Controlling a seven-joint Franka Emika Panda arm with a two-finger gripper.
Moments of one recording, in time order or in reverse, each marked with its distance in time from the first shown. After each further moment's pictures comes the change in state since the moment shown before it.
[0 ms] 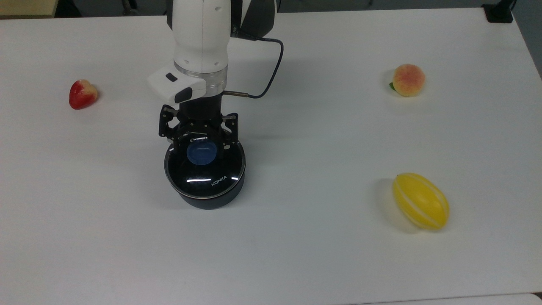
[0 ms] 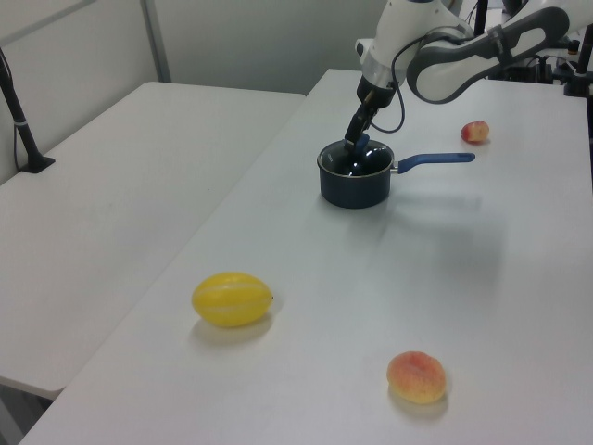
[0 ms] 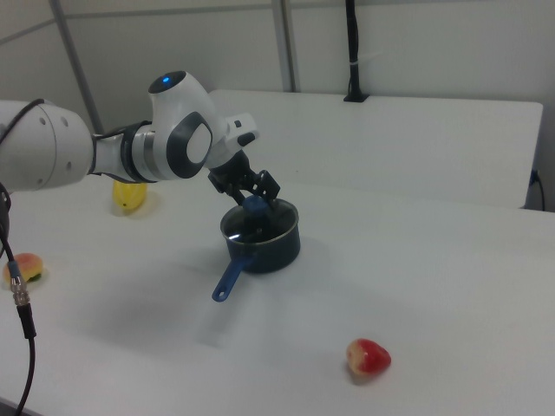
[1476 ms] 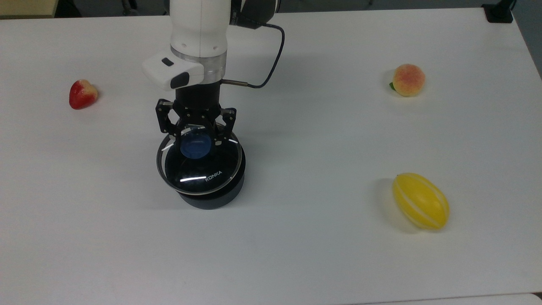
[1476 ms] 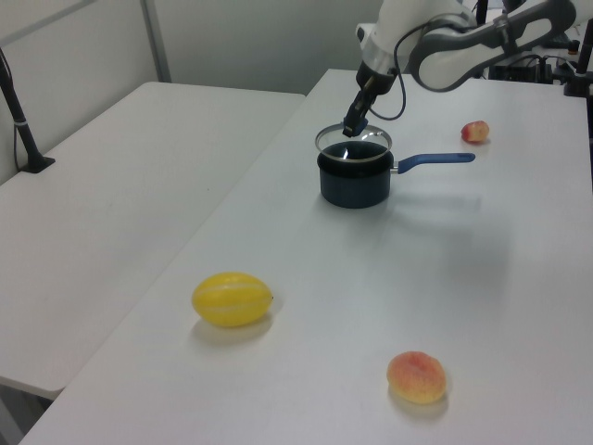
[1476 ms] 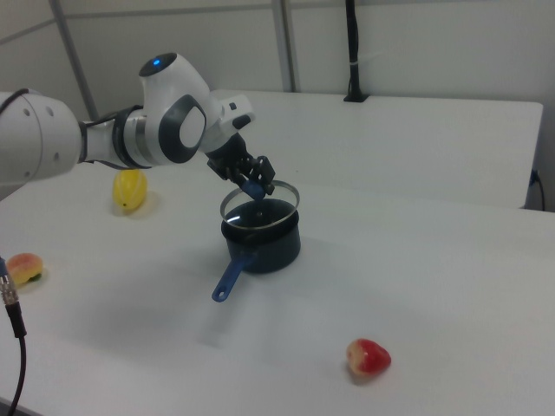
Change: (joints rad) arm -0.004 -0.046 0.004 0.016 -0.004 -0.022 0.004
